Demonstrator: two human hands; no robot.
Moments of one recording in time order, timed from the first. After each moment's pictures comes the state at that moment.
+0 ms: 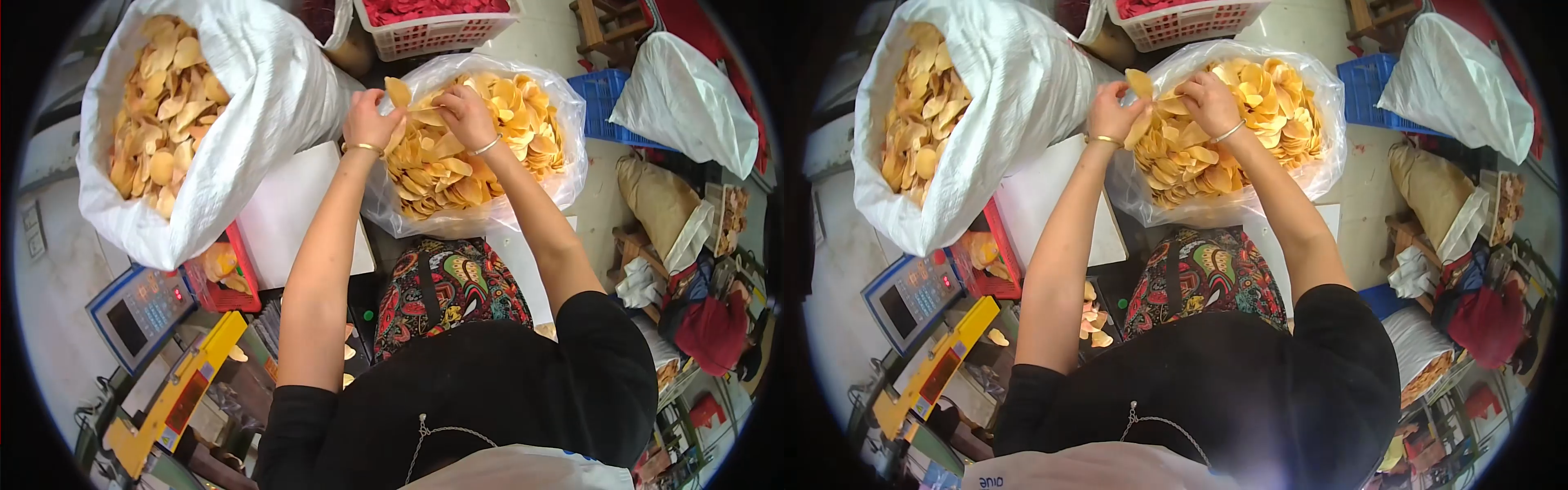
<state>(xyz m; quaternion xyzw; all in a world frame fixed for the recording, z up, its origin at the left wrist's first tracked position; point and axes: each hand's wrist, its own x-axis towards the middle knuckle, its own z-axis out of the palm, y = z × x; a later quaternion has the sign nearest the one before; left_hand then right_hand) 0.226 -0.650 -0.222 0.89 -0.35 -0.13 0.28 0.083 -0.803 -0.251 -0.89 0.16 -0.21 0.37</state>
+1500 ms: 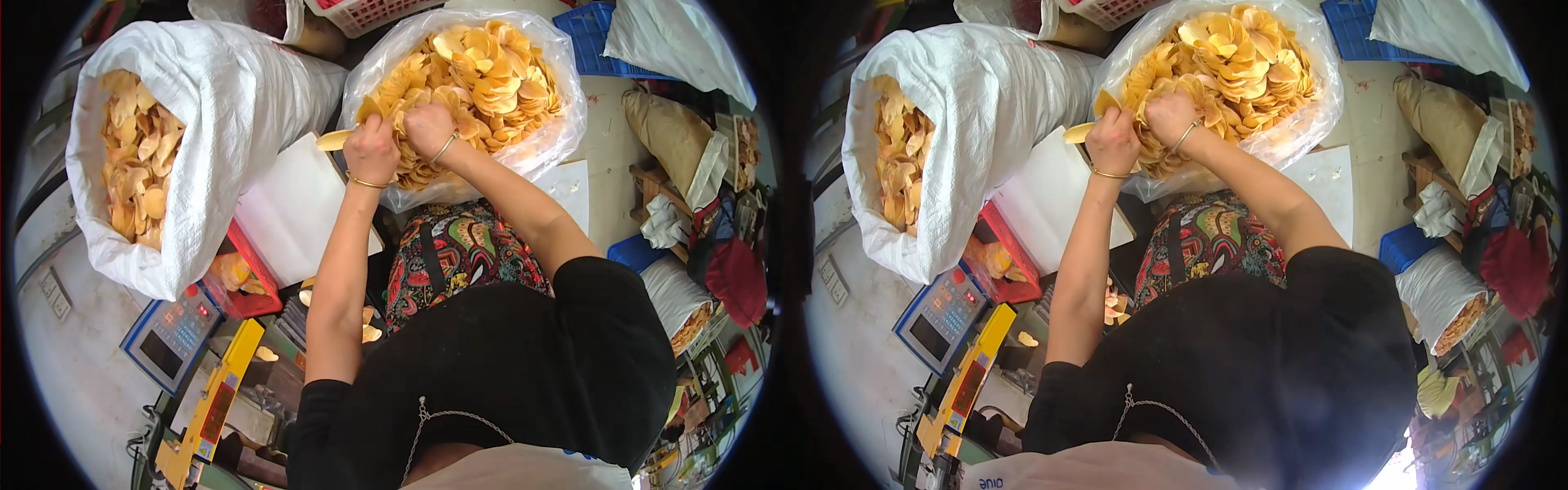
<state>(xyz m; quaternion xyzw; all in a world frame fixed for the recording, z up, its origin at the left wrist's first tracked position) 0.166 -0.616 -0.215 0.79 -0.58 0.00 0.21 0.064 -0.717 -0.277 -0.96 0.19 -0.07 0.17</state>
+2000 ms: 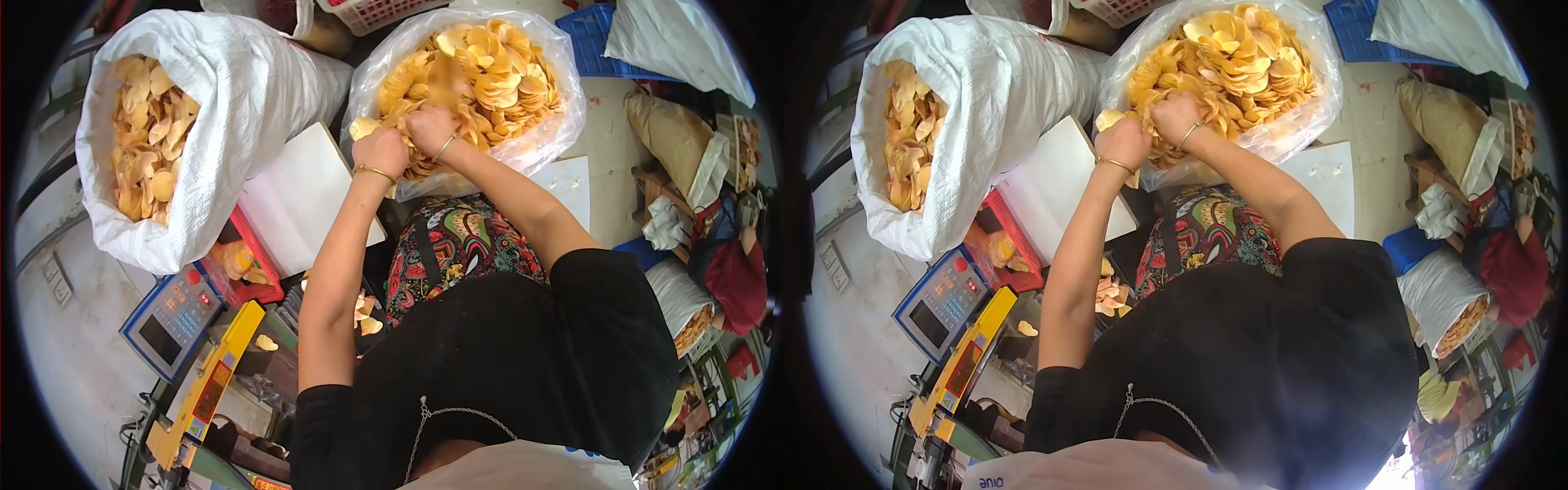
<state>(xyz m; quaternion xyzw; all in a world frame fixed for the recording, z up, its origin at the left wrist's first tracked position) 0.147 -0.597 -0.200 0.84 -0.52 -0.19 0.02 0.054 -0.700 -0.293 -0.96 0.19 -0.11 0.18</state>
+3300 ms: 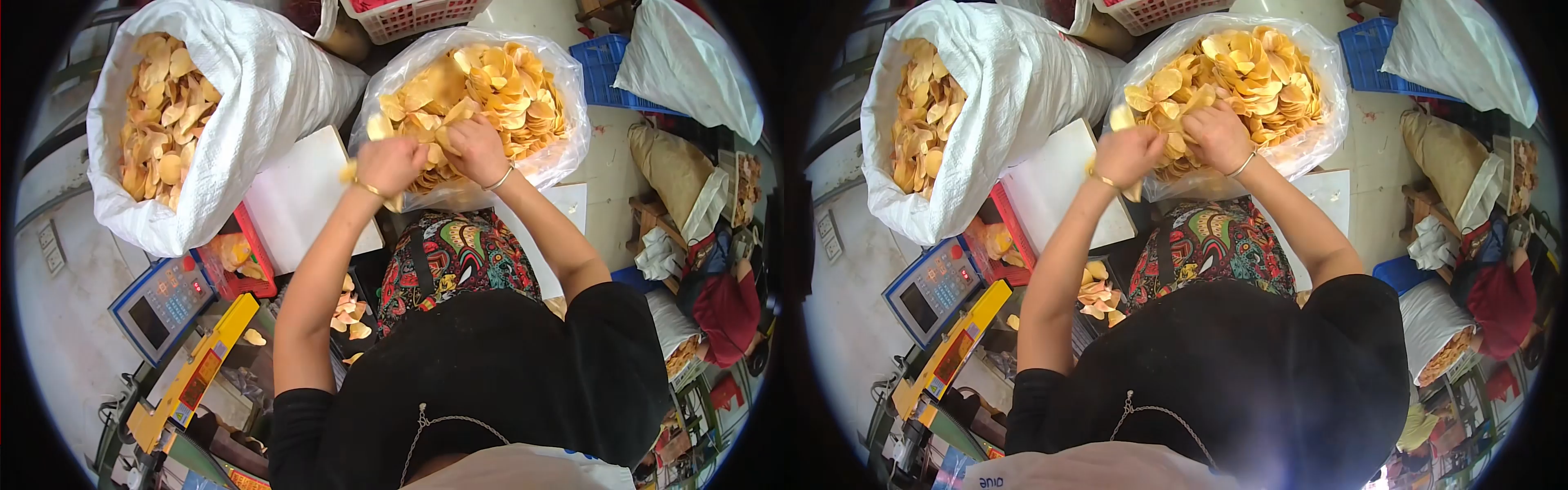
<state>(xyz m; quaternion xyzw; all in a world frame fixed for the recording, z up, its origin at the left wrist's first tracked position) 0.152 -0.615 -0.145 0.79 -0.56 -0.23 0.11 0.009 -0.746 -0.197 -0.93 0.09 -0.19 0.29</state>
